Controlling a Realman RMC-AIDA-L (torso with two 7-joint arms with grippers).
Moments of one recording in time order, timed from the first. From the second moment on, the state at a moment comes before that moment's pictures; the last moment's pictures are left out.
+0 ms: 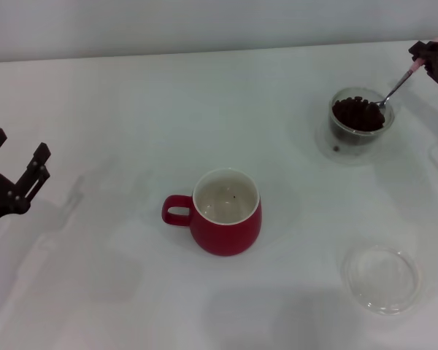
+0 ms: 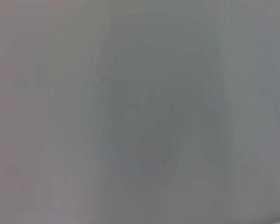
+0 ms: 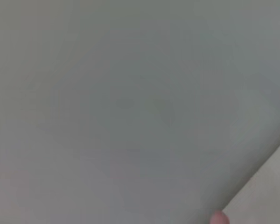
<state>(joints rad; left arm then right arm) -0.36 -2.08 0.61 0.03 -1.89 -1.43 2.83 0.52 1.98 -0.41 -0.31 1.56 0.90 -1.19</state>
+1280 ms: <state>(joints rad) -0.34 -2.08 0.62 0.03 -1.88 -1.40 2.83 0.53 2.01 -0.53 -0.32 1.56 1.09 -1.10</state>
